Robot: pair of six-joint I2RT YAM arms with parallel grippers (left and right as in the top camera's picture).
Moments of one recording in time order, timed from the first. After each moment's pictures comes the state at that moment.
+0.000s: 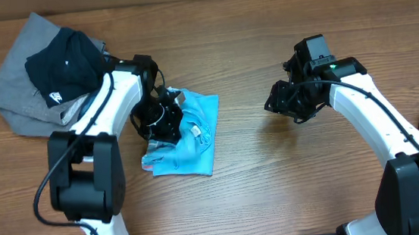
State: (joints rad) left arm -0.19 1.98 1.46 -1.30 0.46 0.09; right arm 0.18 1.68 1.23 -0.87 -0.37 0.41
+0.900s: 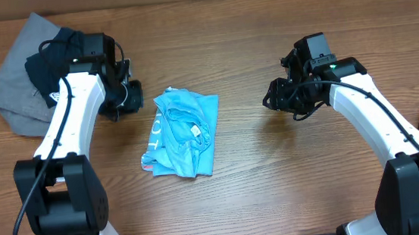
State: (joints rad) left arm -0.03 1.88 1.49 -1.00 0.15 -0.10; right arm 0.18 1.68 1.23 -0.83 -0.37 0.36
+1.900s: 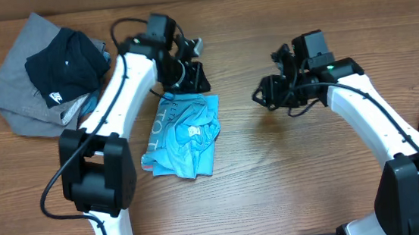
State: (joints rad) left arm -0.28 2.05 1.73 -1.00 0.57 -0.09; right arm 0.21 1.68 1.23 -0.72 -0.47 0.27
